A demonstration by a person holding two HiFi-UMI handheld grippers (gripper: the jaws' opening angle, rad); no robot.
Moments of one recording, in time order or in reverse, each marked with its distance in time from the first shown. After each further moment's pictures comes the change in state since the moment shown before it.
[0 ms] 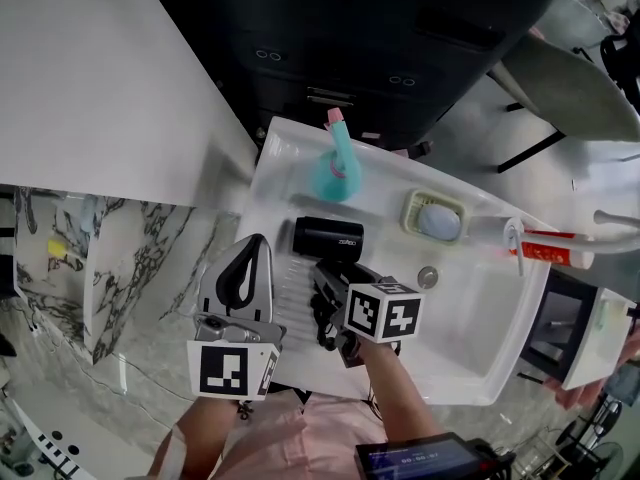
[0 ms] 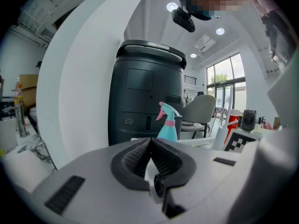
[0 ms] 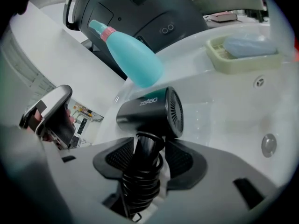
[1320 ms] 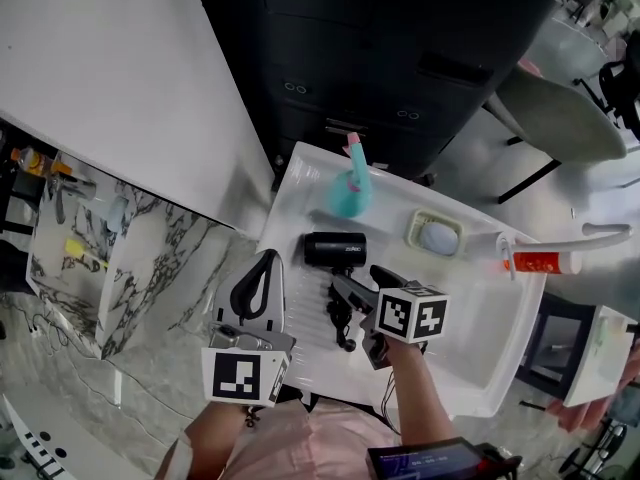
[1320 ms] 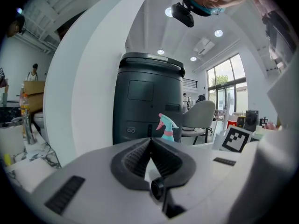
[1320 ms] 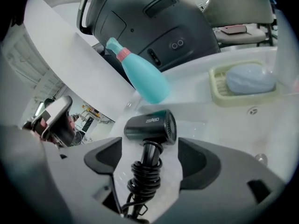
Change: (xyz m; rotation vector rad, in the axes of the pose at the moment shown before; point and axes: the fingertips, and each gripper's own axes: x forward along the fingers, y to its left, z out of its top) left arm -0.035 -0.001 0.028 0.013 -0.061 0.030; right arm -0.037 0.006 0.026 -0.098 -0.051 0.048
